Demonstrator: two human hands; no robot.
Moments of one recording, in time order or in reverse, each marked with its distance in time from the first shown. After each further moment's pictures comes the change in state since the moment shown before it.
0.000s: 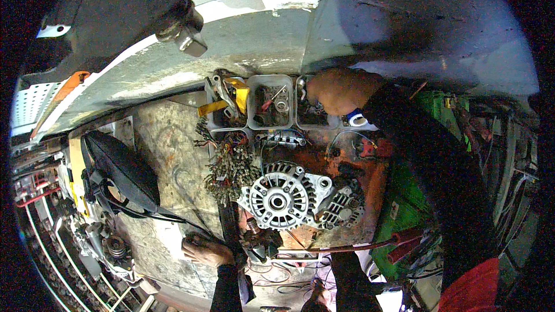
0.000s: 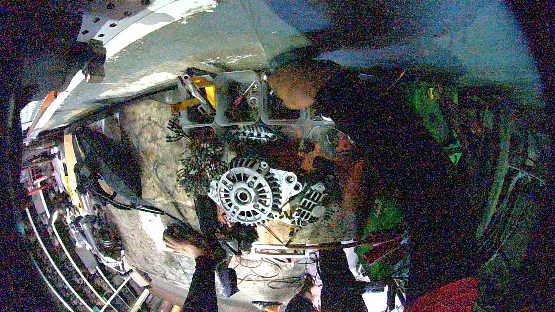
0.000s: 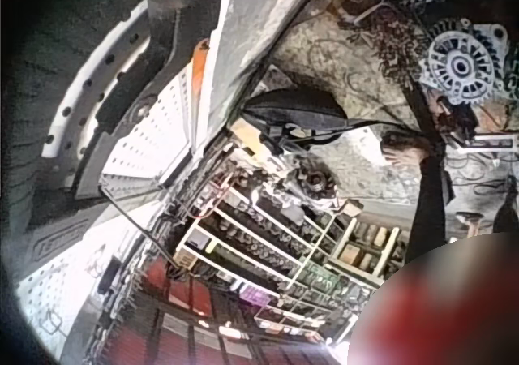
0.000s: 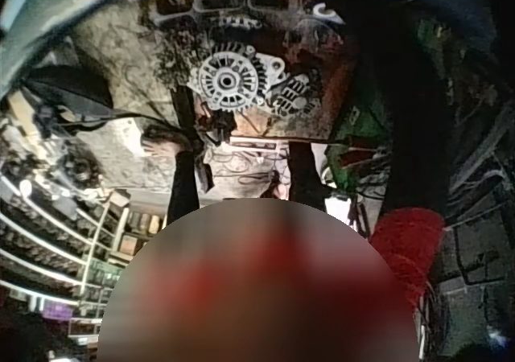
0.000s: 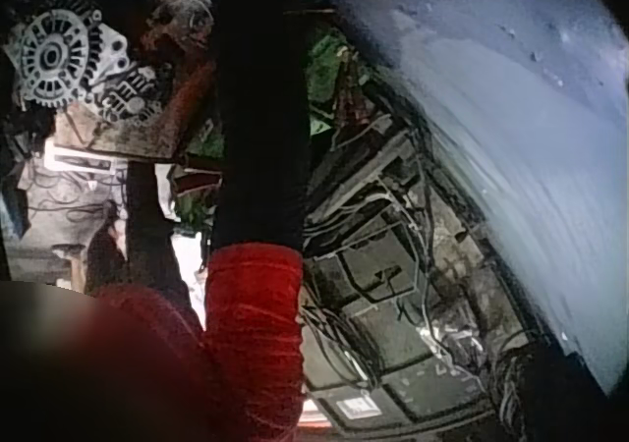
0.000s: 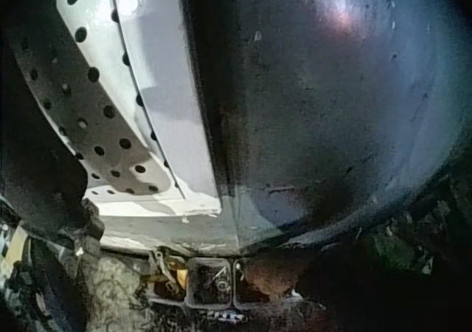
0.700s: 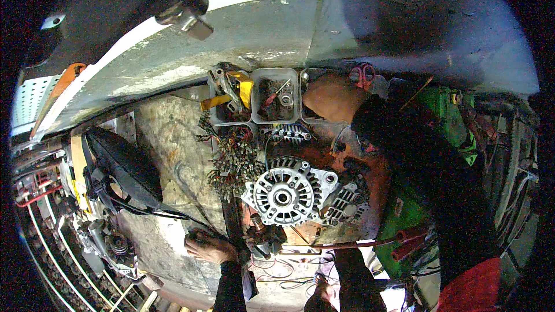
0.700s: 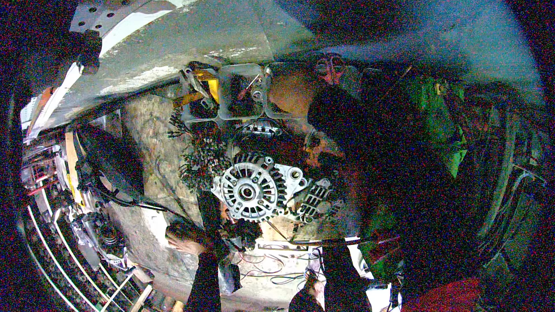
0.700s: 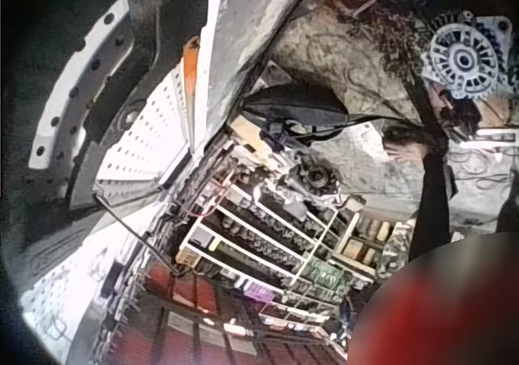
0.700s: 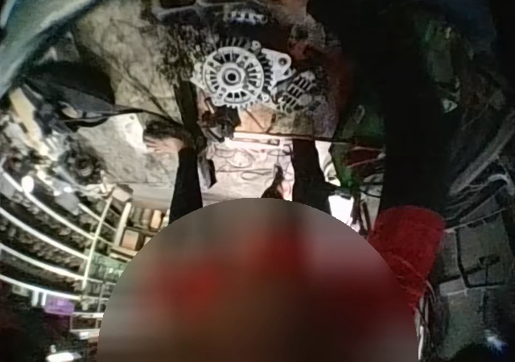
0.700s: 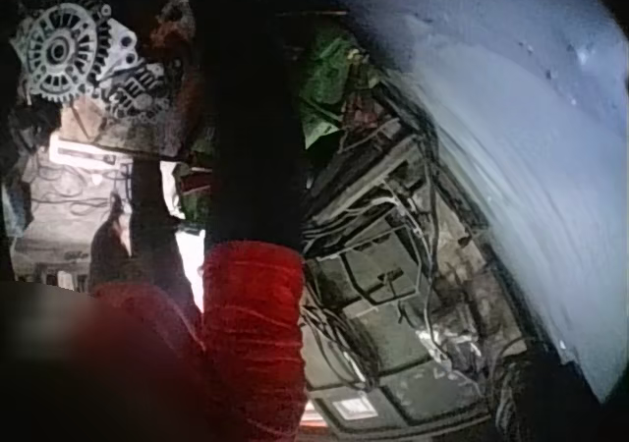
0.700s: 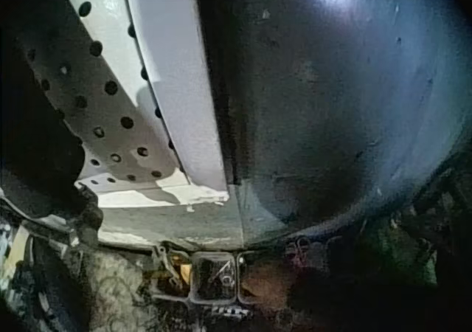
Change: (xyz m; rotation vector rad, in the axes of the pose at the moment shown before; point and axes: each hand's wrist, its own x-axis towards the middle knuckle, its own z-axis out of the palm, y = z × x) left_hand -0.001 0.011 -0.010 0.053 -0.066 -0.048; right_hand 0.020 -0.040 0.051 -1.094 0.396 0.122
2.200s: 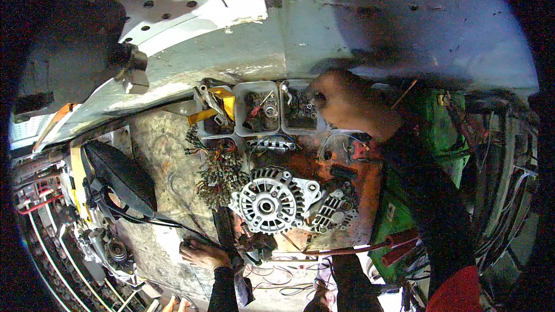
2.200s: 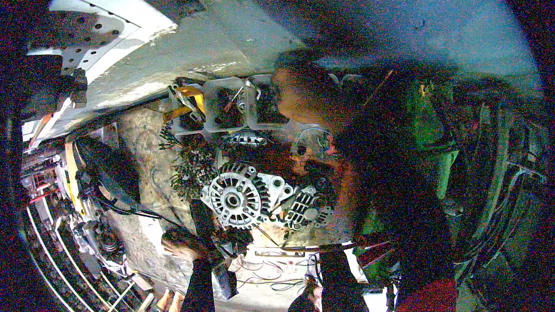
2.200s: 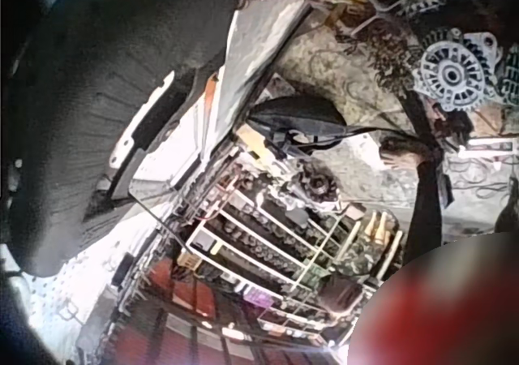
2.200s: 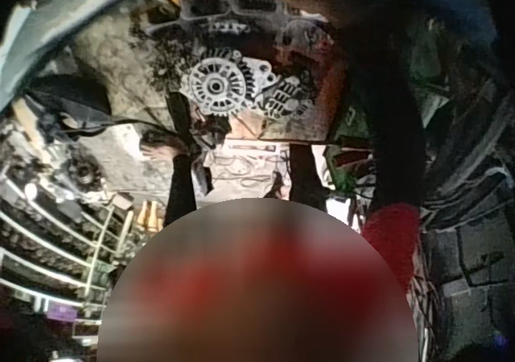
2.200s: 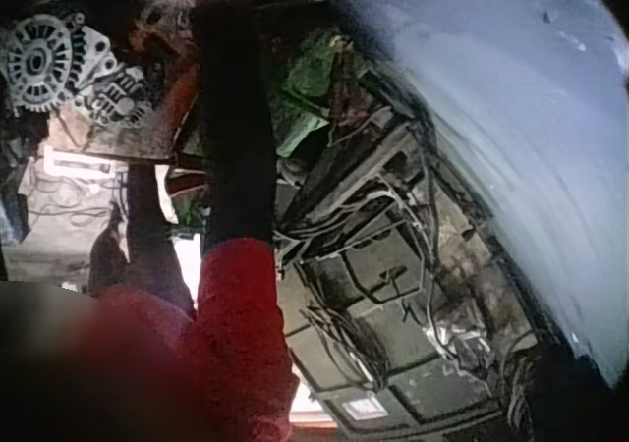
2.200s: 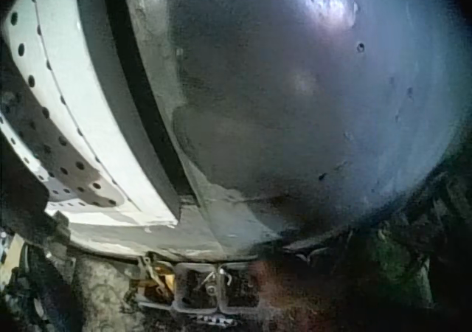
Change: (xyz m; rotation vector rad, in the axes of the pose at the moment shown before) left_hand 0.004 -0.004 0.003 -0.027 0.037 0.035; right_hand -0.055 0.013 -0.045 0.566 0.276 0.318
